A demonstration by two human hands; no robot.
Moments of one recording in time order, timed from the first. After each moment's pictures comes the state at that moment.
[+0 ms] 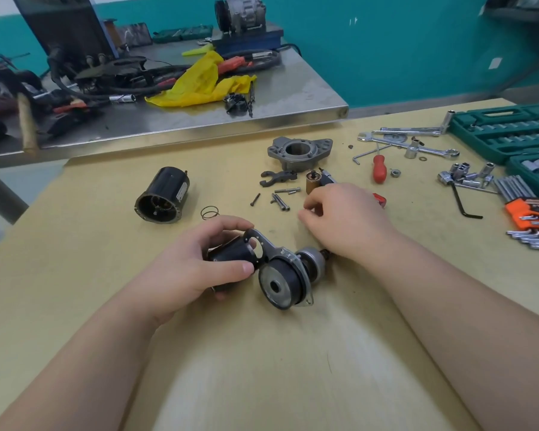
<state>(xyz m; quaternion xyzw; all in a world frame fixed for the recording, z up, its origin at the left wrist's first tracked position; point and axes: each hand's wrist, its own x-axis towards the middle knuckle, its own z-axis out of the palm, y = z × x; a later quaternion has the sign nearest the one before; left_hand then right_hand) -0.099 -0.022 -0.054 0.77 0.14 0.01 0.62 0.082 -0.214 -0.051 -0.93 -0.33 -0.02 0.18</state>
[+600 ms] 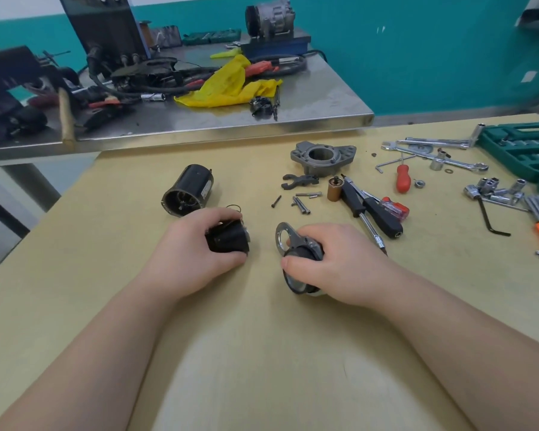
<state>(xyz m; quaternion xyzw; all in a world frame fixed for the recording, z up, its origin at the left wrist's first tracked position) -0.100 0.015 -0.071 0.91 0.17 0.19 0.33 0.030 -0.217 -0.056 -0.84 -0.40 0.15 0.33</state>
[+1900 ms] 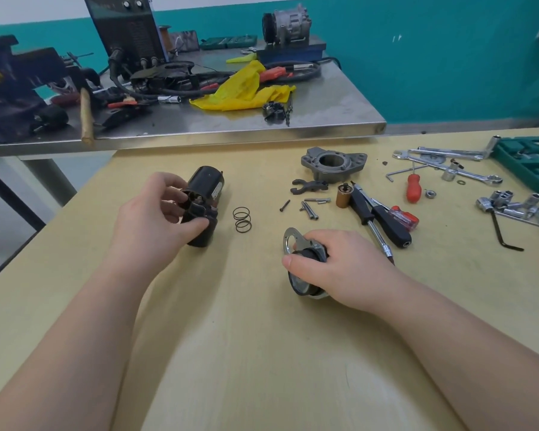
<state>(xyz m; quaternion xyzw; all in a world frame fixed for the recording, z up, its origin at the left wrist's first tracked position) -0.115 0.056 -0.056 0.85 0.29 0.31 0.30 0.033 -0.213 -0.059 -0.85 -0.39 0.15 0.32</state>
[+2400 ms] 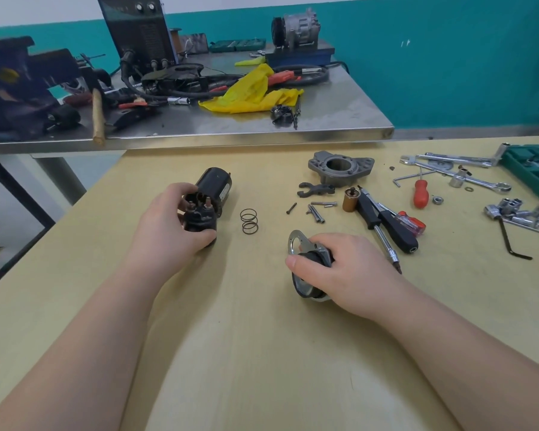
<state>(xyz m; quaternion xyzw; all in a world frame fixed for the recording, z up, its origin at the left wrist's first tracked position) -0.114 0.050 -0.059 0.86 0.33 0.26 0.31 0.027 -0.213 -0.059 -0.85 -0.39 0.13 0.34</state>
